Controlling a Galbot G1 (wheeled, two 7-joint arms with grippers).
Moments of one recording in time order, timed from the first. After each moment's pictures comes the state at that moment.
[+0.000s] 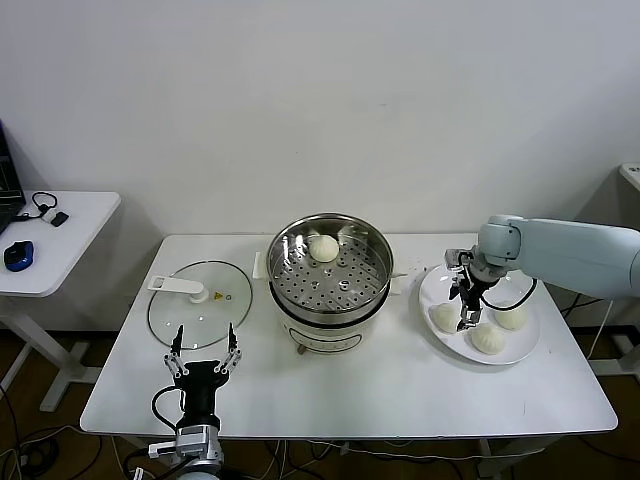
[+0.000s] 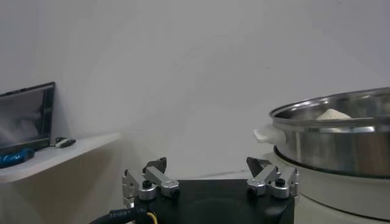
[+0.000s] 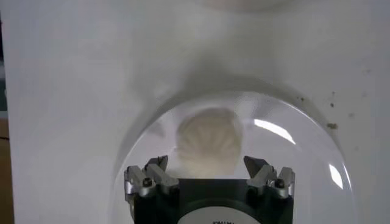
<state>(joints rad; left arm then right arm) 1.64 -1.61 -0.46 -2.00 0.25 -0.09 -0.22 0.50 0.88 -1.76 1.07 0.62 -0.25 -0.85</state>
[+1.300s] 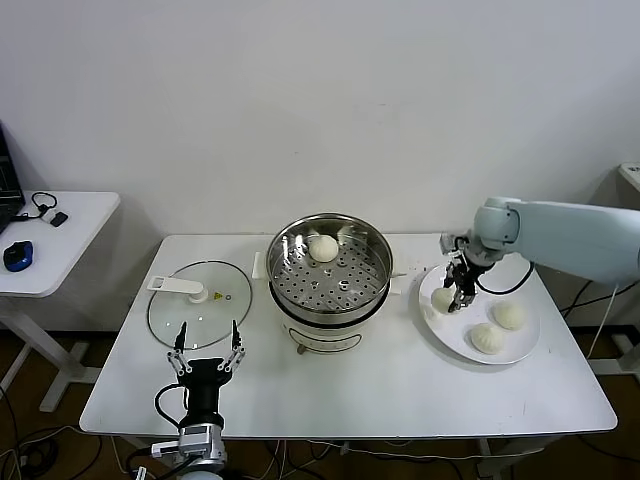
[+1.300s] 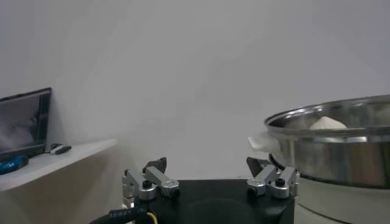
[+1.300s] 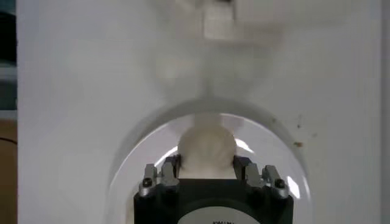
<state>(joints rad) 1.64 -1.61 -0.44 -2.00 0.27 -0.10 -0.22 0.76 0.90 -1.88 1.22 0.70 -0.26 -0.89</state>
